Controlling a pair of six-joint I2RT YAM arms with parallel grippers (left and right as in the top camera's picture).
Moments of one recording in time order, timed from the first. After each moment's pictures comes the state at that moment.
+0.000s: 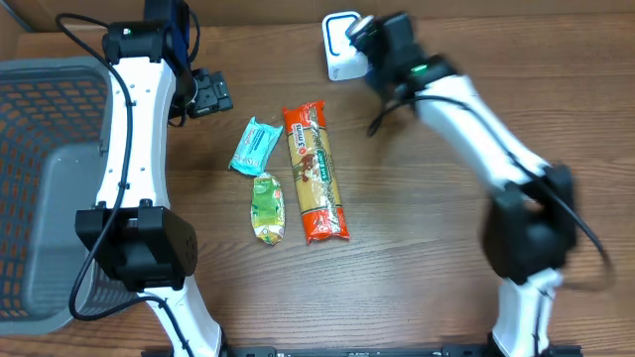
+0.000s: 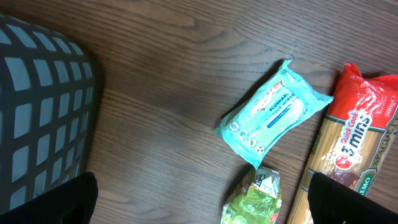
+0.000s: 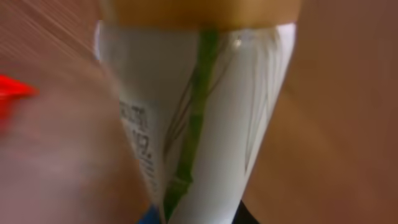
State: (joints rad) left arm 0.03 2.03 2.10 -1.45 -0.11 -0.33; right arm 0.37 2.07 1.85 -0.64 0.17 -0.36
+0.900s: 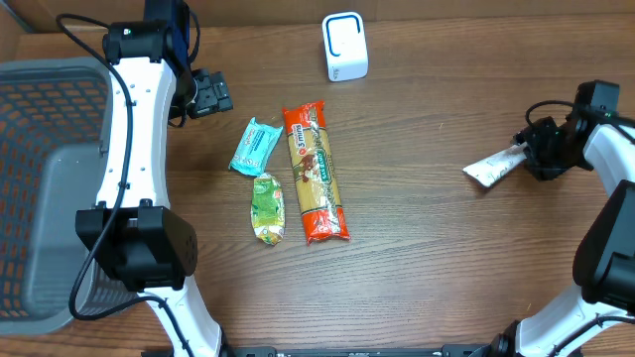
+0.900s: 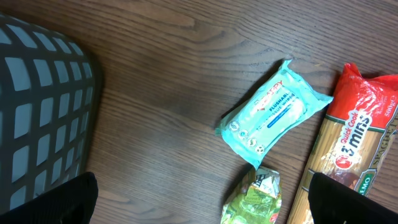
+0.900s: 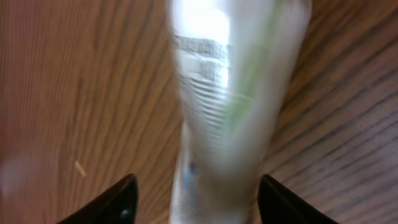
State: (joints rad) left arm 0.03 2.03 2.10 -1.45 -0.11 -0.33; right arm -0.33 1.92 1.31 -0.71 -0.28 0.68
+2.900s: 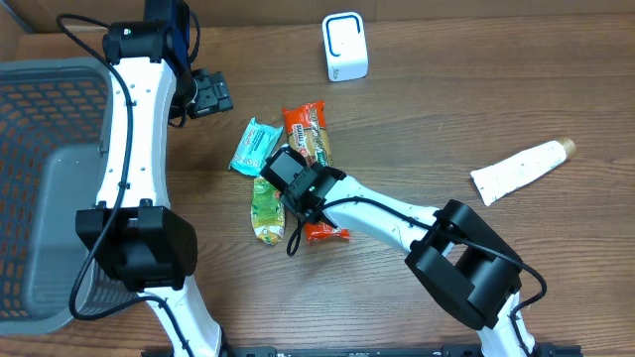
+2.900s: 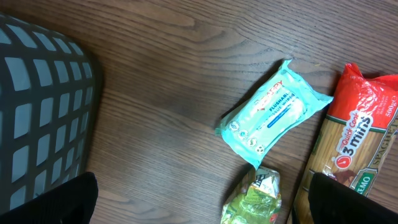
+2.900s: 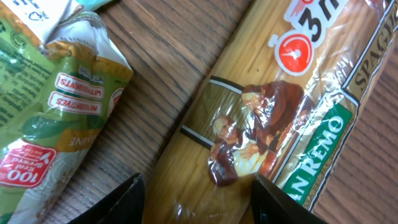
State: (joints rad) left arm 0.03 2.03 2.10 -1.45 -0.11 -0.33; right arm 0.90 2.11 1.47 -0.53 0.27 0.11
